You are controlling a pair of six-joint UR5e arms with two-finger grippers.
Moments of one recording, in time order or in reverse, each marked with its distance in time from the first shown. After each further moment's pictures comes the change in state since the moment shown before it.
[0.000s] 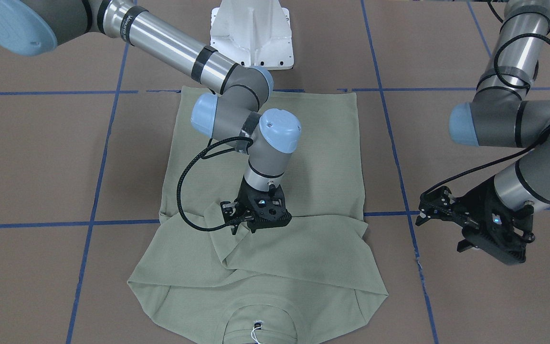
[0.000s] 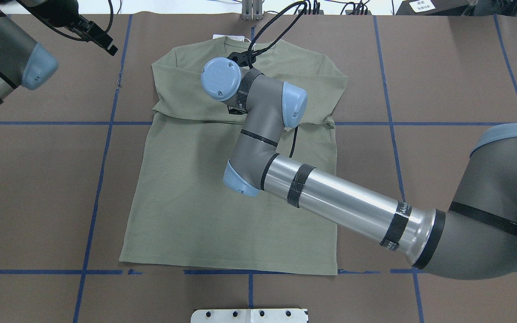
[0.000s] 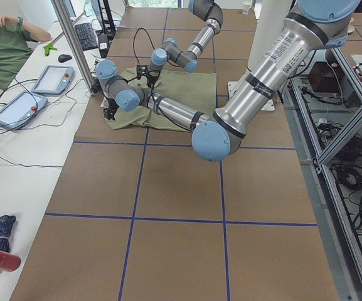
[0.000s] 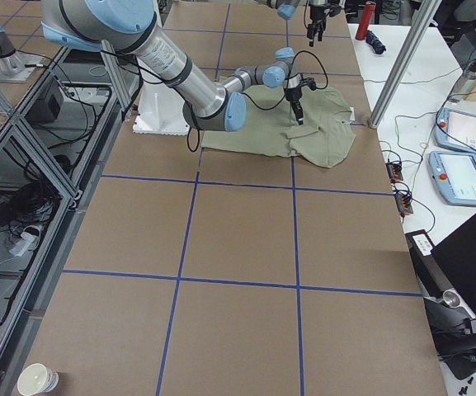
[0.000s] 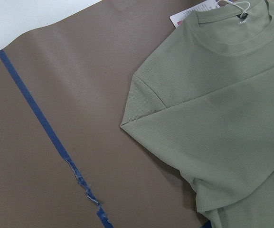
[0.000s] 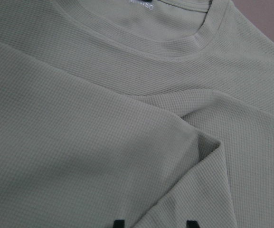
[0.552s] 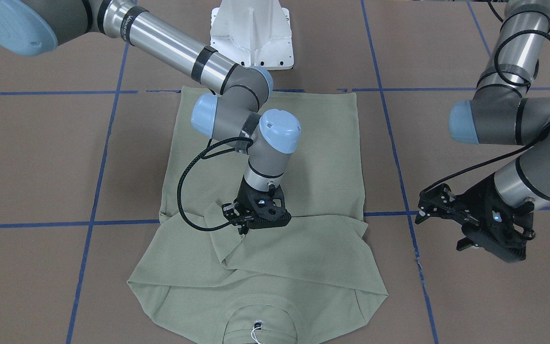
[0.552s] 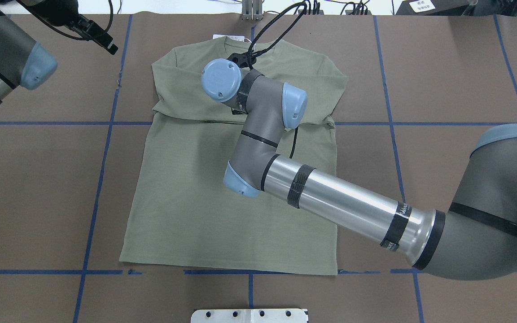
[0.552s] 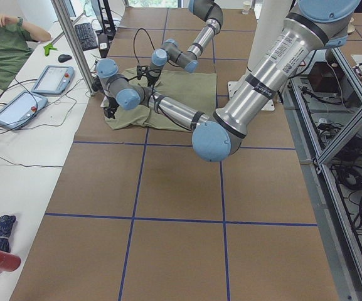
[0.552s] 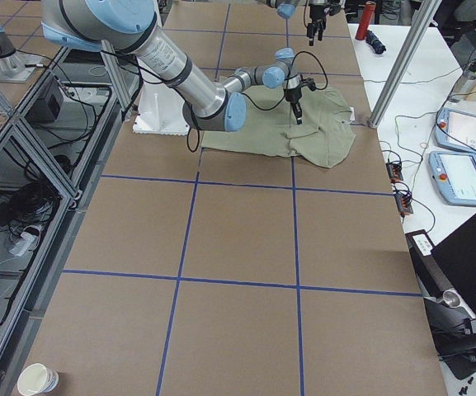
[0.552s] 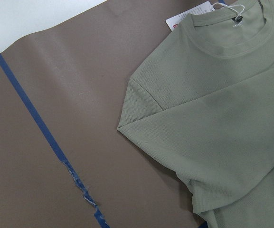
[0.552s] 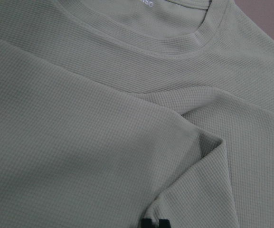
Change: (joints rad) left arm -0.001 0.004 -0.017 0.002 0.000 0.000; right arm -0.002 -0.001 -0.002 0.000 -0.001 0.001
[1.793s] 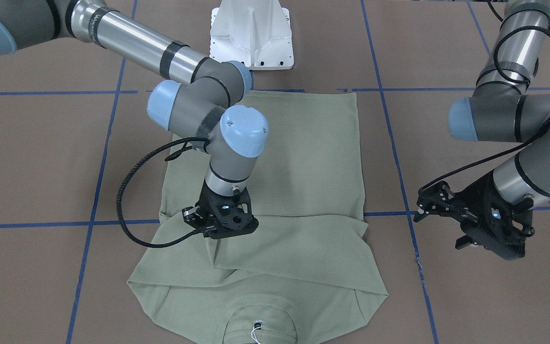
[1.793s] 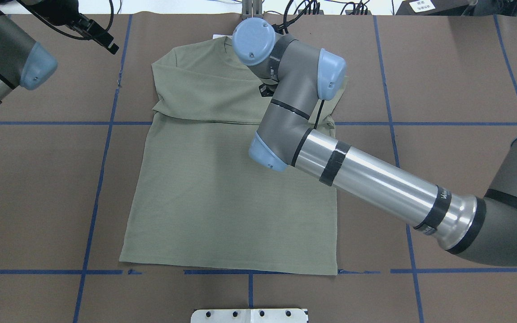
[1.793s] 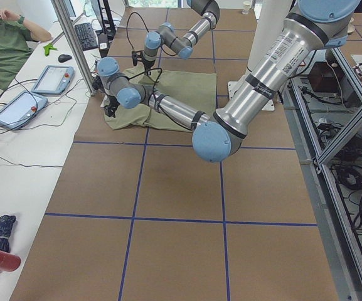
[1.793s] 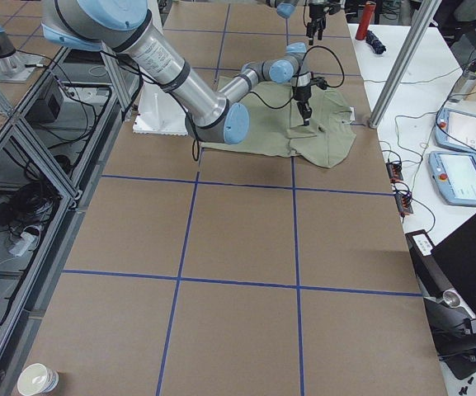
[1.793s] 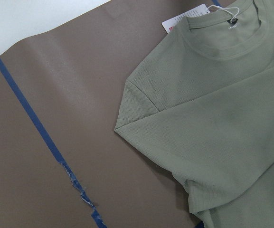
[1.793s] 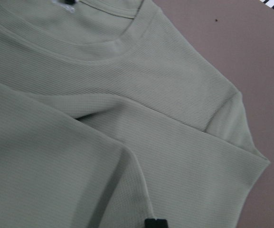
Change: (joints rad) left arm 0.001 0.001 -0.014 0.005 0.002 -0.003; right arm 0.115 -0.136 0.261 -0.199 0.092 -0.215
